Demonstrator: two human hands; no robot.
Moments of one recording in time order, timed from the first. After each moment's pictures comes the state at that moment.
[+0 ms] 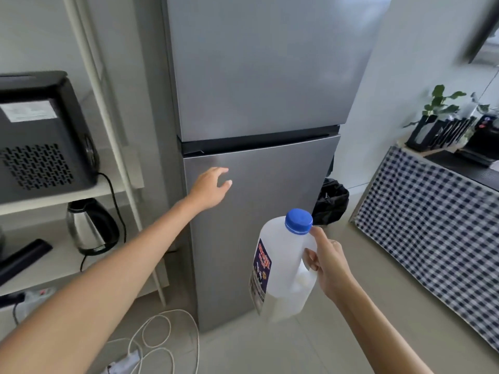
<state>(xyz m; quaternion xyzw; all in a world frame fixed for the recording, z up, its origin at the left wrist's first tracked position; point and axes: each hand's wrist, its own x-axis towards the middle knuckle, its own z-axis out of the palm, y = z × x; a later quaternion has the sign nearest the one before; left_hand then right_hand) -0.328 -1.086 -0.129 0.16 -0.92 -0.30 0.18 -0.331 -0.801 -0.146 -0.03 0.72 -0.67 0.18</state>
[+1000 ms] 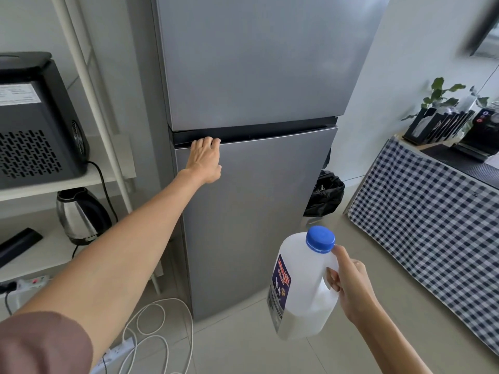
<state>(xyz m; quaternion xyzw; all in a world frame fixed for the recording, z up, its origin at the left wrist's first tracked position) -0.376 -1.104 -0.112 0.18 -0.97 0.01 0.15 -0.325 -0.744 -0.167 0.00 0.76 -0.63 0.15</state>
